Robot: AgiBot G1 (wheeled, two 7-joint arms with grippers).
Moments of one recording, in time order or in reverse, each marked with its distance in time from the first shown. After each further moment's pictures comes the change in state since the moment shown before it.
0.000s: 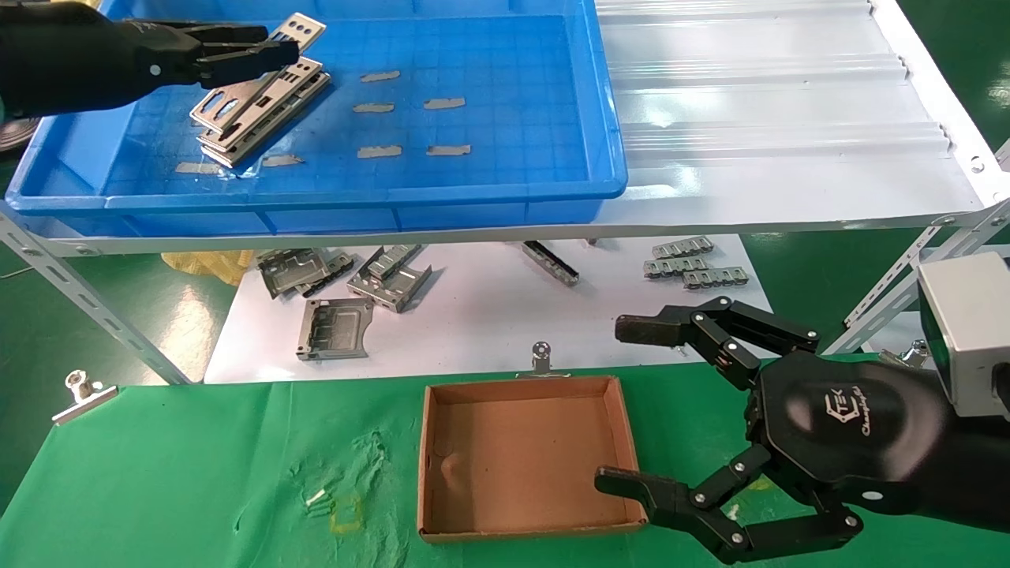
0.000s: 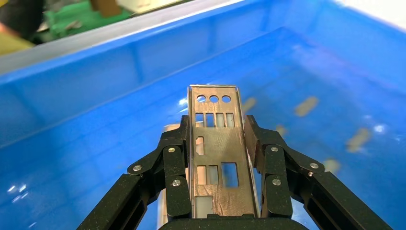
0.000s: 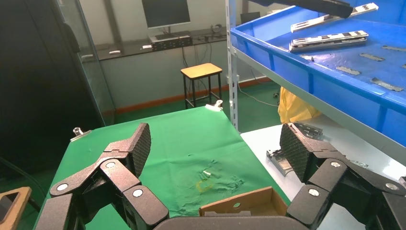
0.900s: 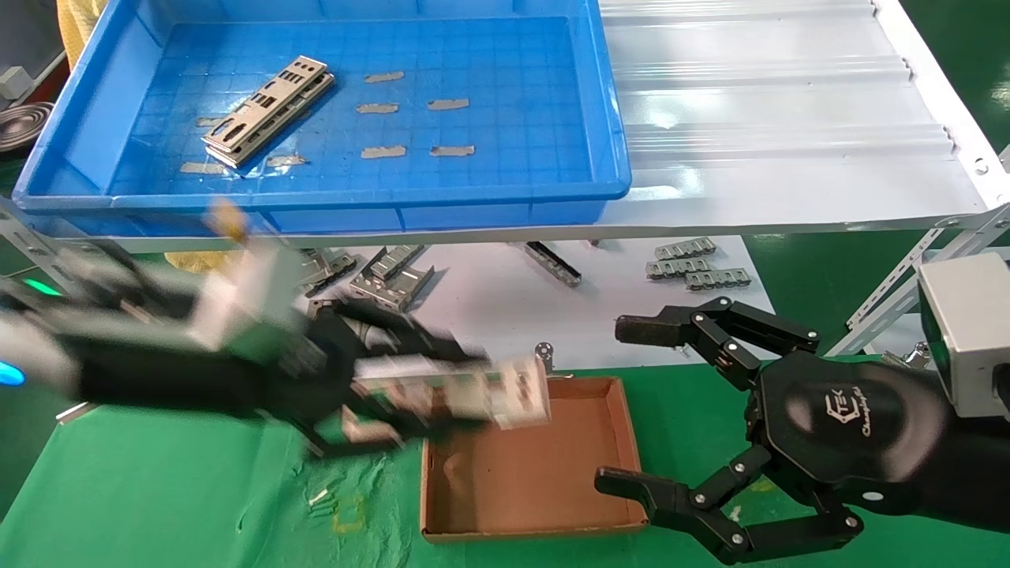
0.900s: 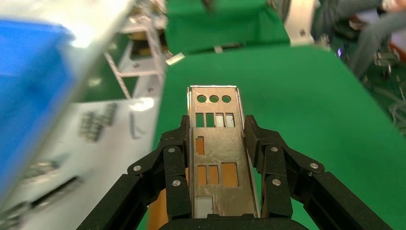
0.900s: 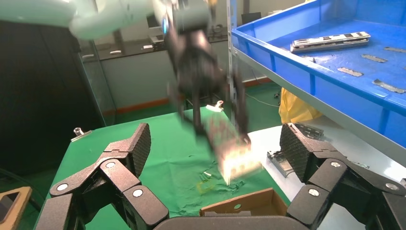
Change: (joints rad) left arm 0.475 -0.107 0.179 -0.785 -0.254 0.269 0.032; right arm 0.000 0.000 0.000 0.000 0.000 0.000 0.000
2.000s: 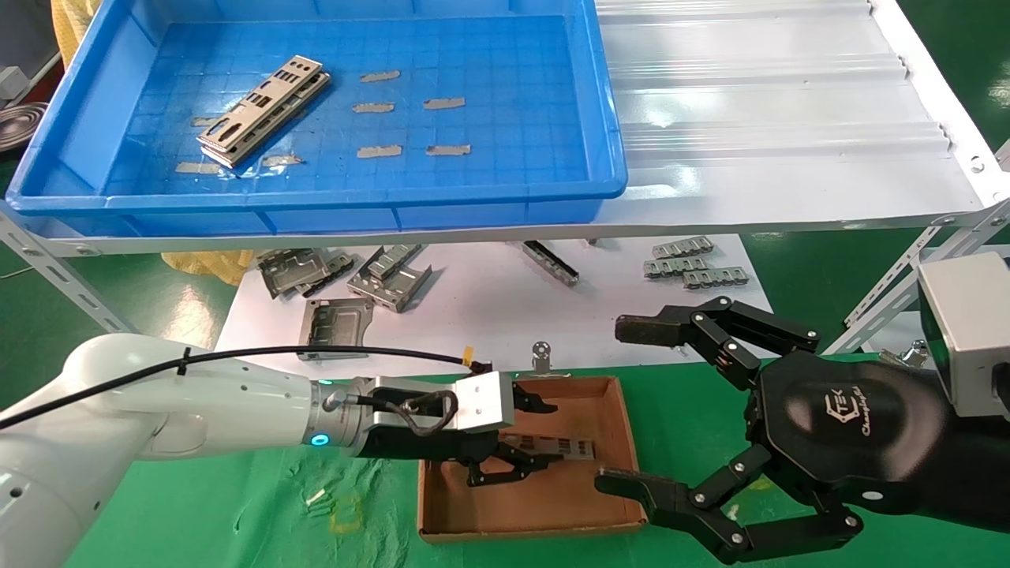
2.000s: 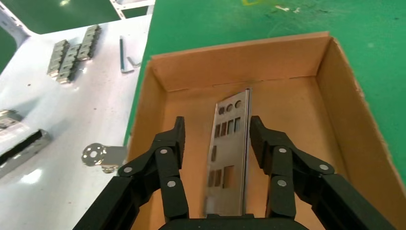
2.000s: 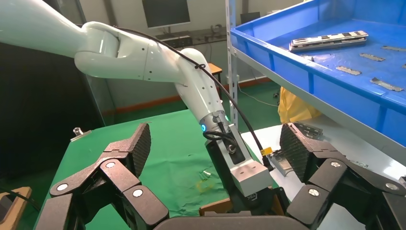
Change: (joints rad) left arm 0.121 0.358 0.094 0.371 0.164 -0.286 0.419; right arm 0.000 0.000 0.000 0.000 0.000 0.000 0.000
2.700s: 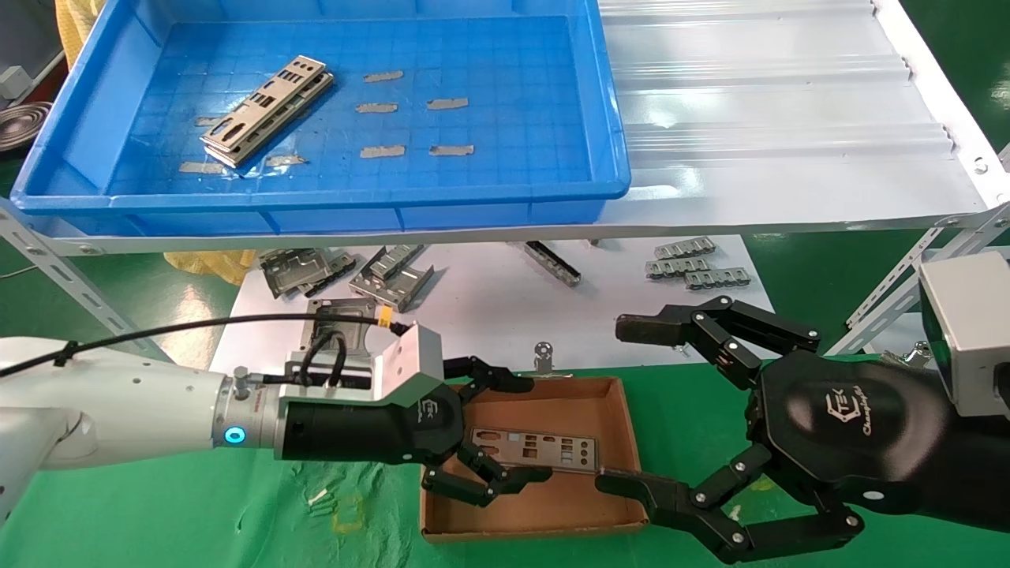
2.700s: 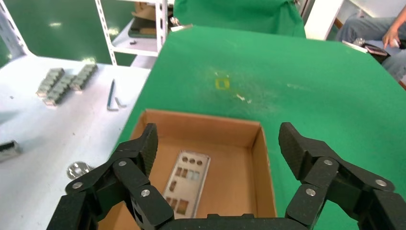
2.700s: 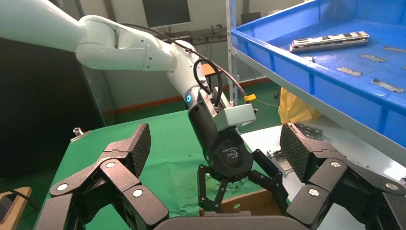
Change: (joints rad) left arm -0.011 -0.080 -0.068 0.092 -0.159 0.269 -0.110; right arm 0.000 0.000 0.000 0.000 0.000 0.000 0.000
